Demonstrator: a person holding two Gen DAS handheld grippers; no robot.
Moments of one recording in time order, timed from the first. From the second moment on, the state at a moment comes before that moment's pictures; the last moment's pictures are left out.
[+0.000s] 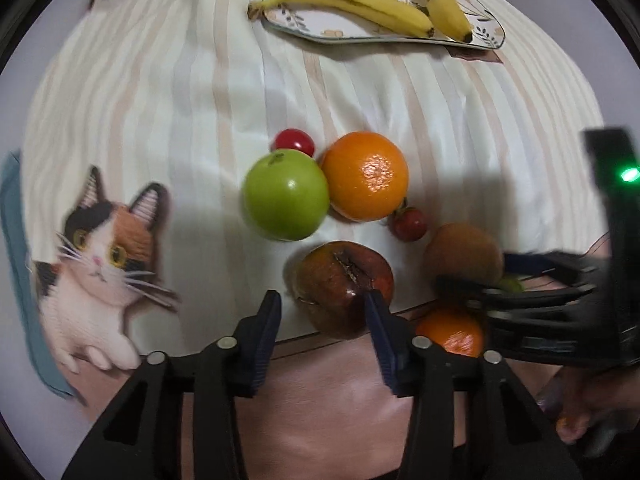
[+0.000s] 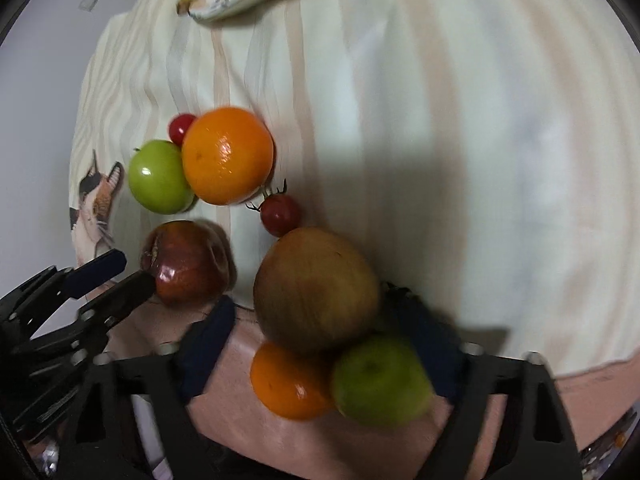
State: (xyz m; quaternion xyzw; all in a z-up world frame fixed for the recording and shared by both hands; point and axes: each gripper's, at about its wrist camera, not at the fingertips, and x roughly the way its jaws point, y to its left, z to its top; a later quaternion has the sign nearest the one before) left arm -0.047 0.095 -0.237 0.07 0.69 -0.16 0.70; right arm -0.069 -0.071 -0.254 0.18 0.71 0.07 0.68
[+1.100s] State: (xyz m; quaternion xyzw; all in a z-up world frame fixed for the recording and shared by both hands) left arm -0.068 0.123 -0.273 0.07 0.70 -0.08 0.70; right arm -0.086 -0.098 -0.234 0.09 0.71 0.01 0.69
